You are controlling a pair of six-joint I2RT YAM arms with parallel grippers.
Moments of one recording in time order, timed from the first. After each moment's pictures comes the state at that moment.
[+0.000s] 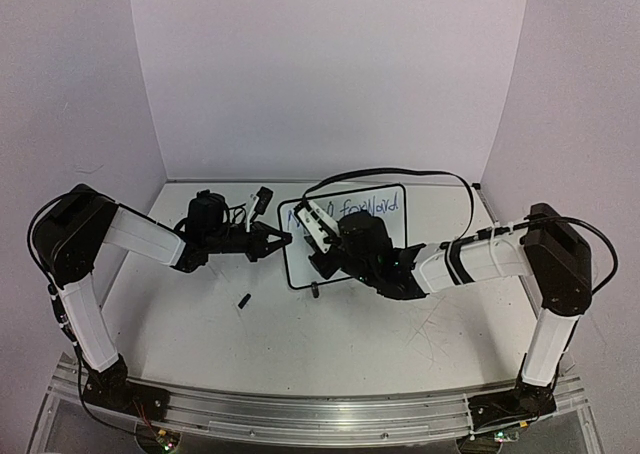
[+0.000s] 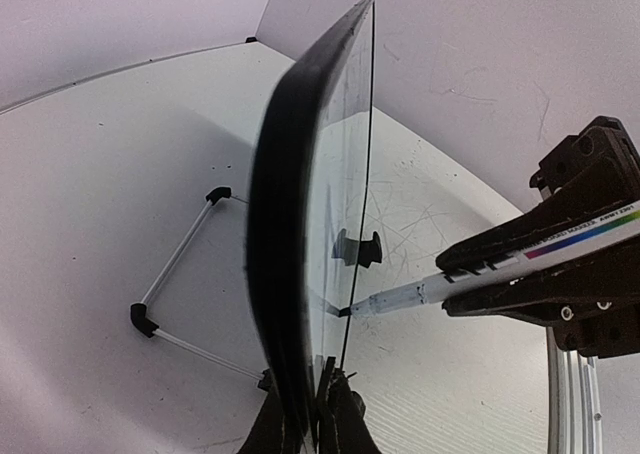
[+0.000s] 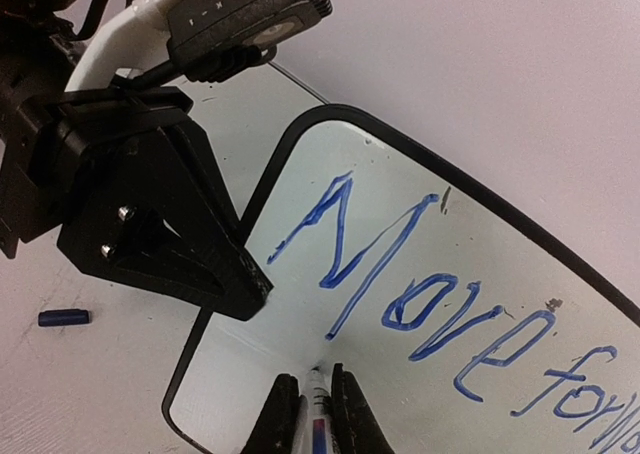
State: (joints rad) left arm -0.54 1.81 0.86 0.64 0.67 -0.18; right arm 1.00 1.87 1.12 0.42 0.32 -0.24
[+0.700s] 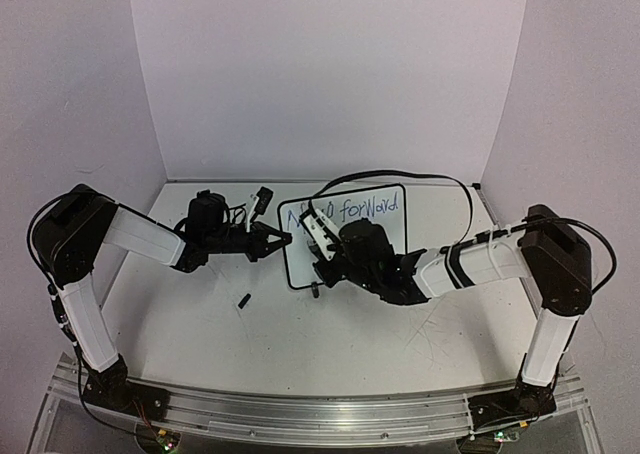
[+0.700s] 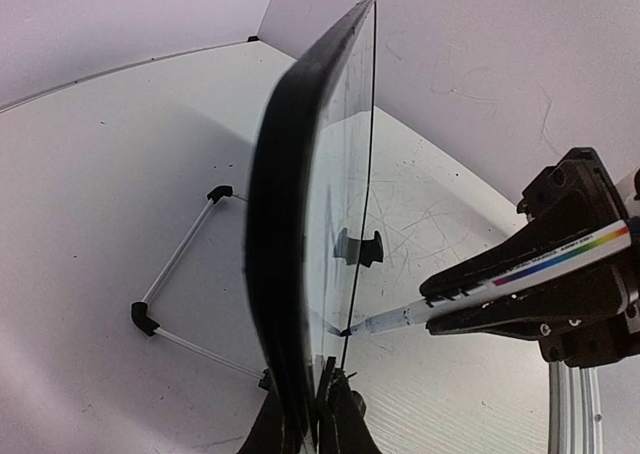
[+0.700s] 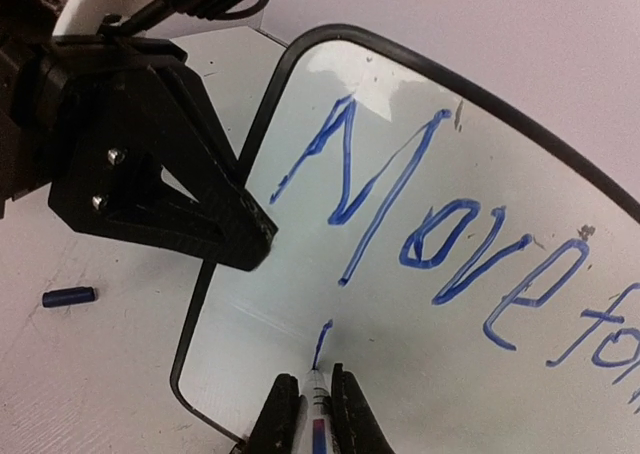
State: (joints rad) left arm -0.54 1.81 0.86 0.64 0.66 -0.18; right arm 1.00 1.87 1.08 0.40 0.32 -0.15
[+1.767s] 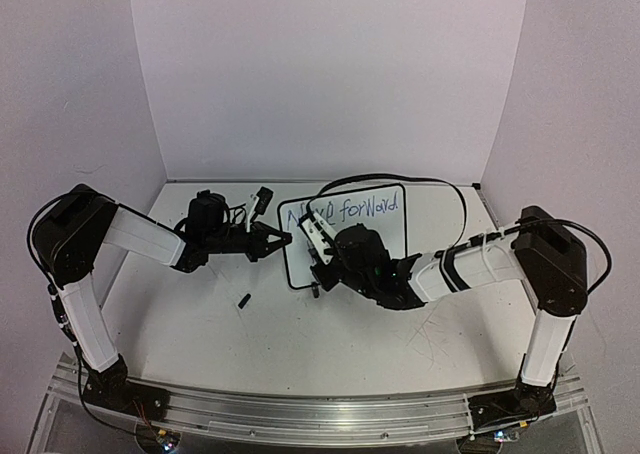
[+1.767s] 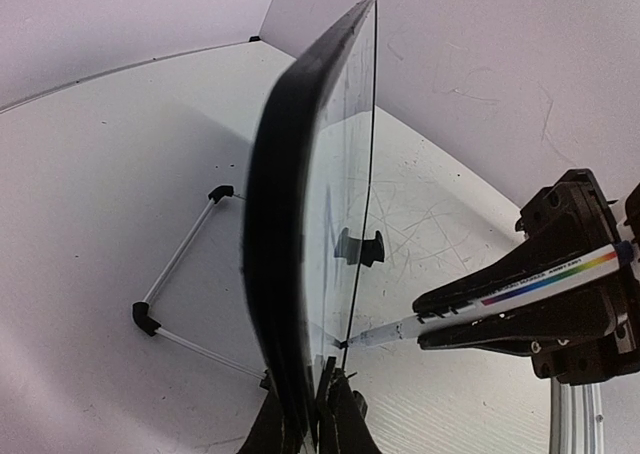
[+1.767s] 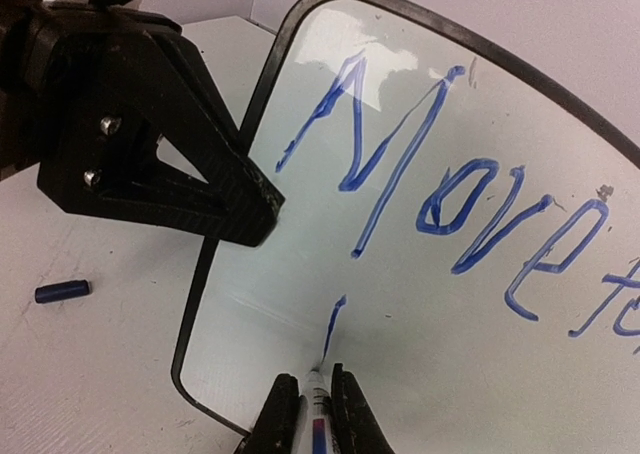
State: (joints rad) left arm -0.55 1.81 0.86 0.64 0.66 -0.18; right arm 1.01 1.89 1.07 0.42 0.37 -0.13
